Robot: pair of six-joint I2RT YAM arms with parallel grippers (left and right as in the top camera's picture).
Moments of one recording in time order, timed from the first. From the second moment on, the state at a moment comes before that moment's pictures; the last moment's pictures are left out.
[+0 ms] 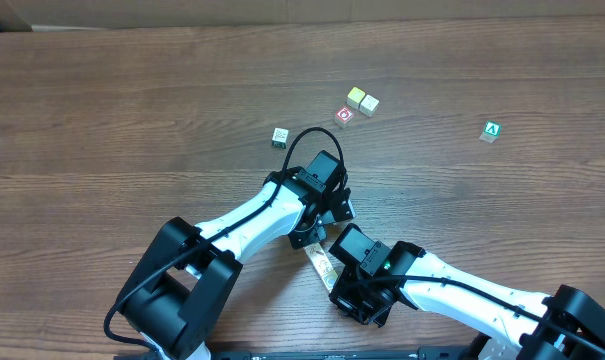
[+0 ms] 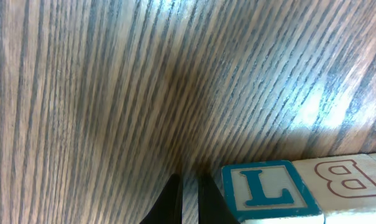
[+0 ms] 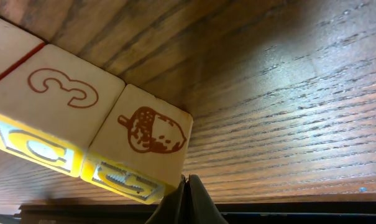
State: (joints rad) left arm -0.67 1.83 1.08 -0.70 -0.04 0.58; right arm 0.91 1.48 0.67 -0.61 -0.42 1.46
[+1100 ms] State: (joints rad) left arm -0.67 1.83 1.08 -0.70 -0.05 0.64; right arm 0.92 1.48 0.67 -0.60 -0.42 1.46
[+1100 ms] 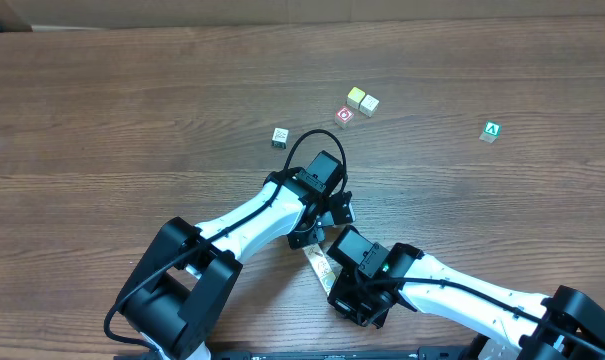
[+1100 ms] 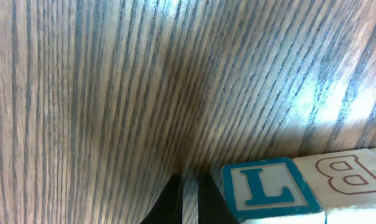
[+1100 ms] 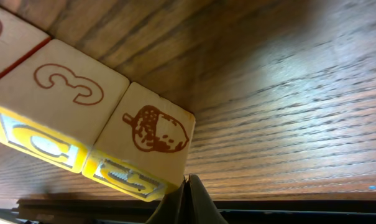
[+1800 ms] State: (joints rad) left arm -0.67 1.83 1.08 -0.72 -0.05 0.64; right arm 0.94 1.48 0.67 -0.58 -0.42 1.46
